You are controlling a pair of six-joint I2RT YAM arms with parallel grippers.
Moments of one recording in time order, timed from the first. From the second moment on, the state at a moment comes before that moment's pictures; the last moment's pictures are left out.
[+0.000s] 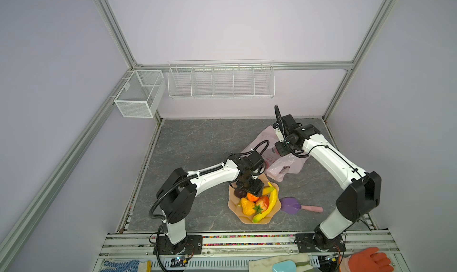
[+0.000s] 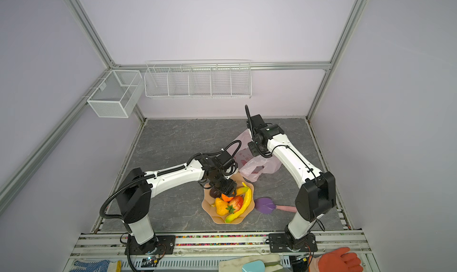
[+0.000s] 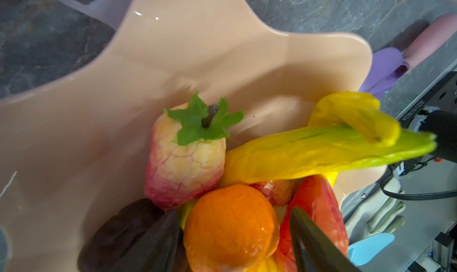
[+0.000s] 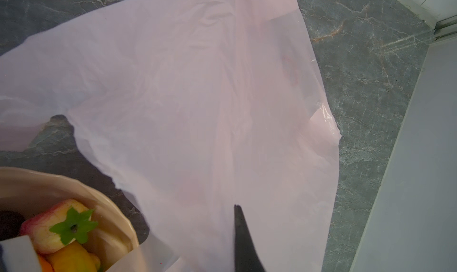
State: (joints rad) left arm -0.99 1.81 1.35 -0.84 0.28 -0.35; right arm 0.46 1.66 1.58 -1.08 0.23 -0.01
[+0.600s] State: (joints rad) left arm -1.00 1.83 1.35 -0.85 0.27 -0.33; right arm 0.46 1.66 1.58 -1.08 0.23 -0.01
